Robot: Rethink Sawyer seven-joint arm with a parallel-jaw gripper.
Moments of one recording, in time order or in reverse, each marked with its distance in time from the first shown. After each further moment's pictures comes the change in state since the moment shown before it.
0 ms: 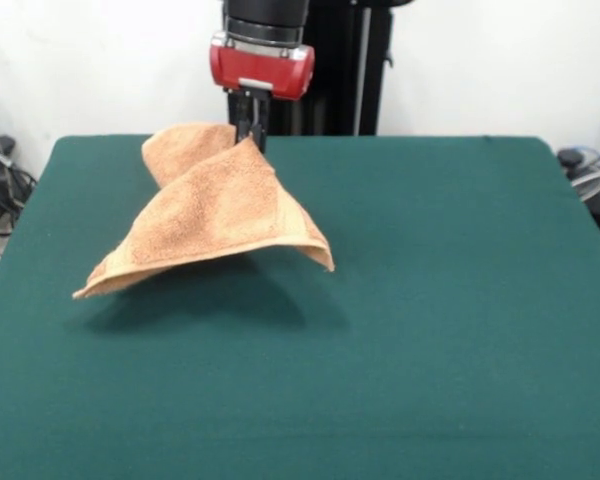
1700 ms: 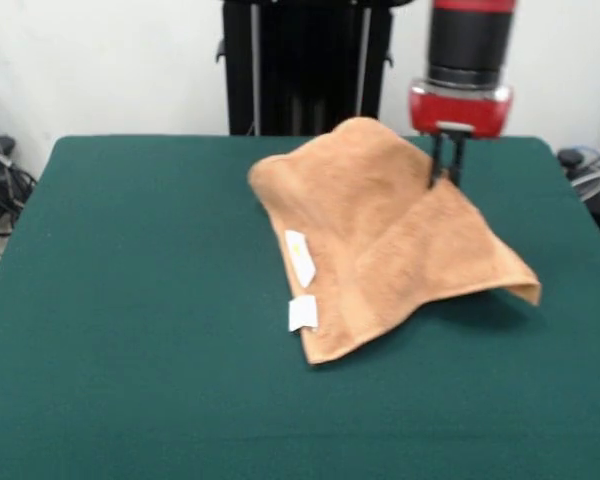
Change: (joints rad) arm 0.434 0.126 -0.011 0.000 0.425 -0.124 0.109
